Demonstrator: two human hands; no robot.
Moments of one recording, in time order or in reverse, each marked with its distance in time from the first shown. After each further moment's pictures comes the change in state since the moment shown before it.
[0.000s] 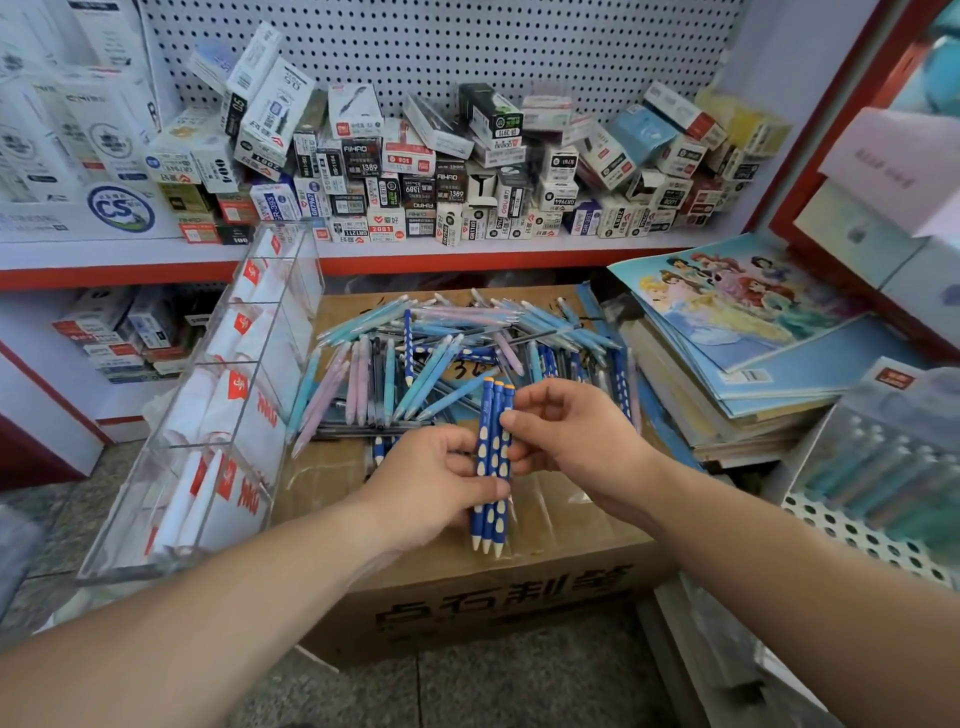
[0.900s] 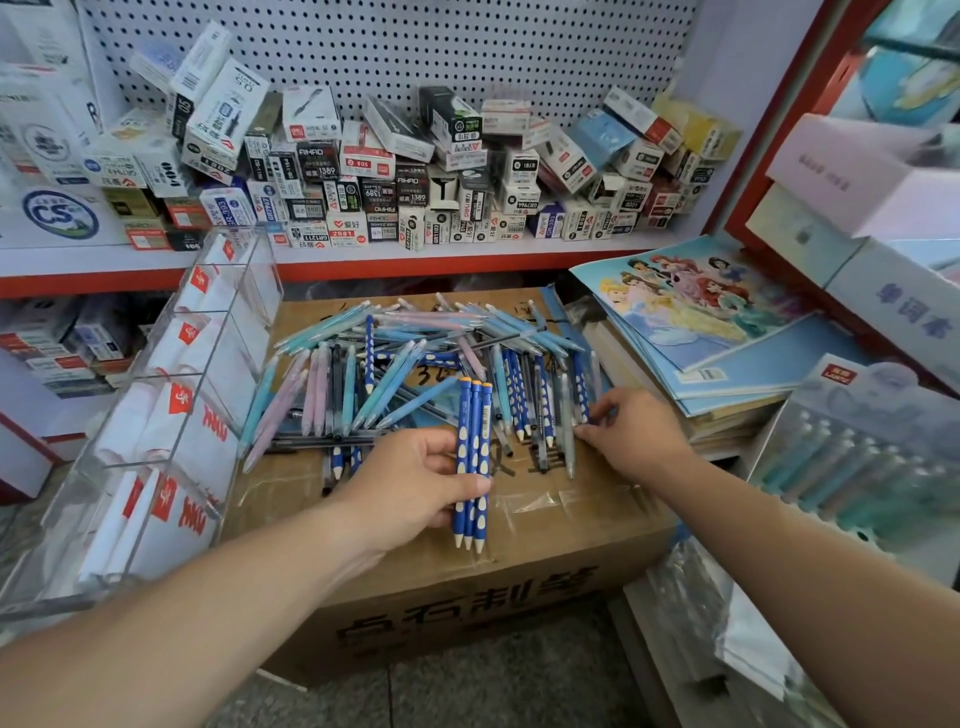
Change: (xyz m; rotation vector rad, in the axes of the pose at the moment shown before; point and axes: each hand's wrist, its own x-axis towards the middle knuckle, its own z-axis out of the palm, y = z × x) left_hand 0.016 0.004 0.013 0.016 -0.003 -0.059; right_hand 0.025 0.034 -0.098 -0.934 0.401 0.118
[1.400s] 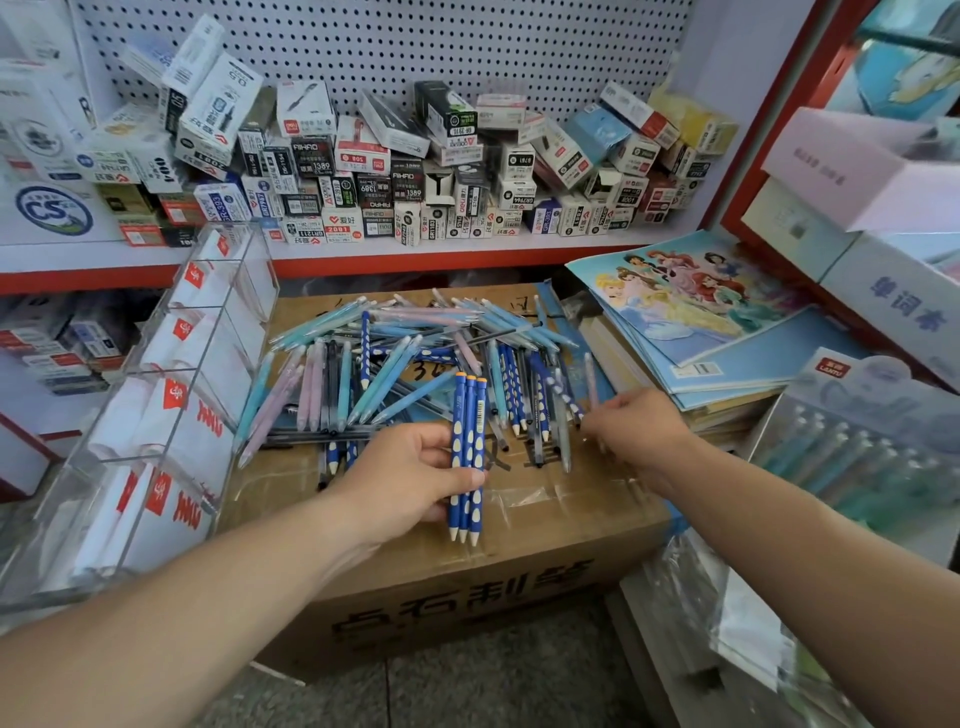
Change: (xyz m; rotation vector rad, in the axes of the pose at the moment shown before) left_hand 0.000 0.001 0.001 0.028 0.008 -0.009; right_hand -0.009 -0.007 -0.007 0.442 -0.086 0.296
